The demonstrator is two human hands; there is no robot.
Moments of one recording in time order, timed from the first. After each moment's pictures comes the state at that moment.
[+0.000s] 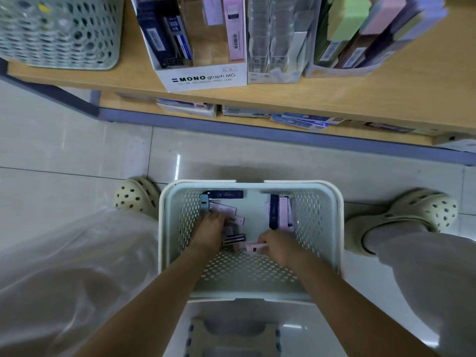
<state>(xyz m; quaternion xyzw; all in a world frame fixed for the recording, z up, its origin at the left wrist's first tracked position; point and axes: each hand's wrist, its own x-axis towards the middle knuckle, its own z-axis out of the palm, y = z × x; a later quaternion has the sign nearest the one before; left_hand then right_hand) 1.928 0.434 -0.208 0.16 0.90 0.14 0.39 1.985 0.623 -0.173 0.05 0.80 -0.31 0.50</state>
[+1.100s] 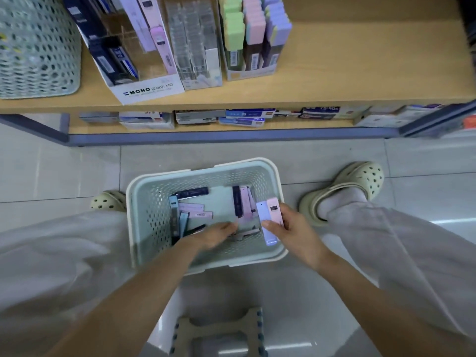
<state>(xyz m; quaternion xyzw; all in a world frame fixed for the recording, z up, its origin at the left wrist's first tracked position) 1.953 0.499 -0.159 0.12 0.72 0.22 0.65 2.047 0.679 -0.064 0.30 0.72 -0.60 0.16</state>
